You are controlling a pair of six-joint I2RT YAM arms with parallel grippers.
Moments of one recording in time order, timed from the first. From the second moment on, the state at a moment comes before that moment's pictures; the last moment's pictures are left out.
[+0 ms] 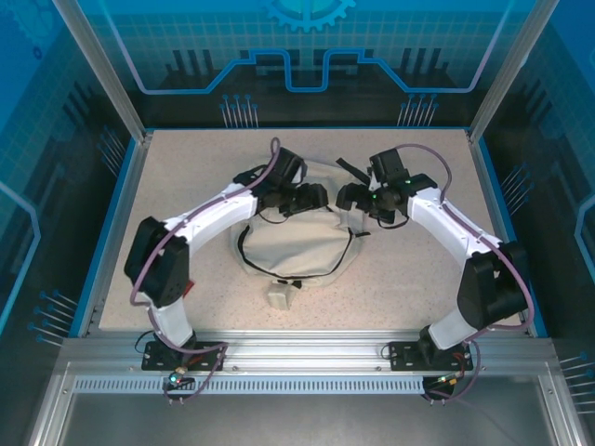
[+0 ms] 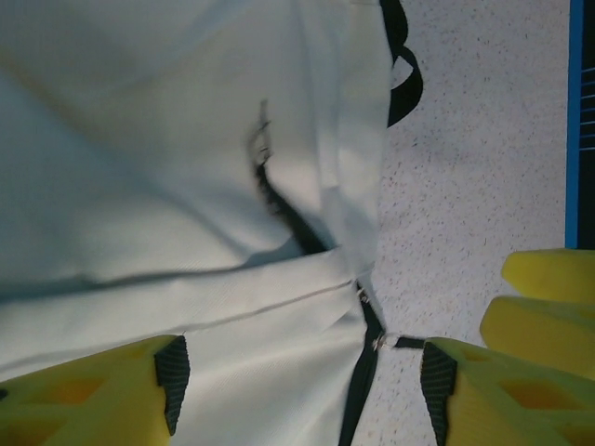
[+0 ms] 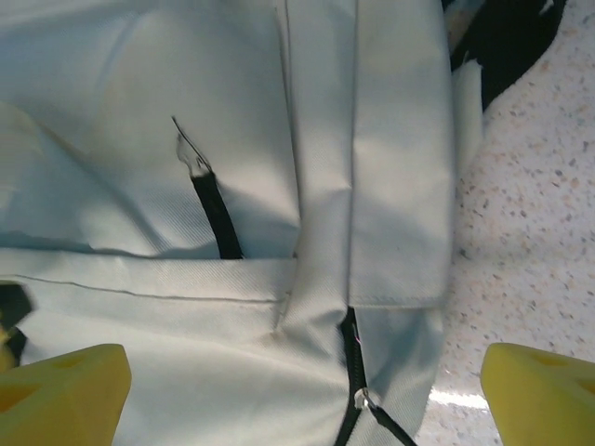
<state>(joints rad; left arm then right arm) -0.59 1.83 1.47 -0.53 0.24 -0.77 0.33 1.56 1.23 -0.70 -0.20 0.59</state>
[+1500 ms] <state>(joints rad) -0.67 2.24 1.93 -0.87 -0.01 -0.79 0.26 1.62 1.12 -0.59 -0.26 0.66</state>
